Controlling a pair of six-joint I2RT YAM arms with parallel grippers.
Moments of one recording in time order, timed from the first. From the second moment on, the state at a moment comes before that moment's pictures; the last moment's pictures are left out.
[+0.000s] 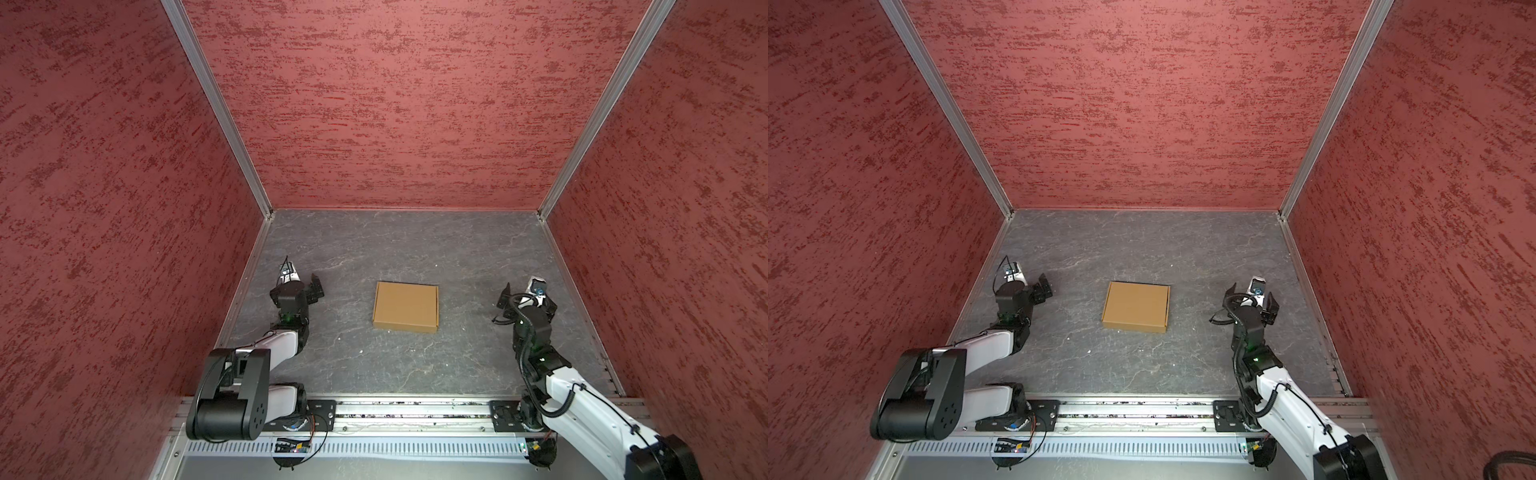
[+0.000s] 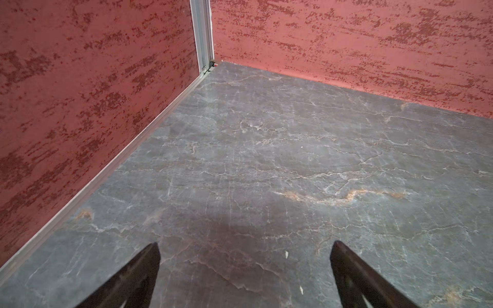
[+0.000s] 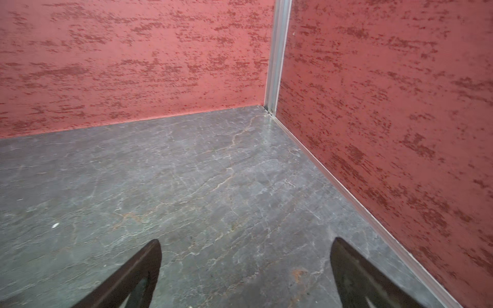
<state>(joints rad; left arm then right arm) 0.01 1.31 0.30 0.64 -0.26 -0.18 0.24 0.80 0.14 0.42 0.61 0.15</state>
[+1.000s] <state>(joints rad) 0.03 1.53 0.35 0.89 -0.06 -0.12 -0.10 1.42 0.19 1.12 0.12 0.16</state>
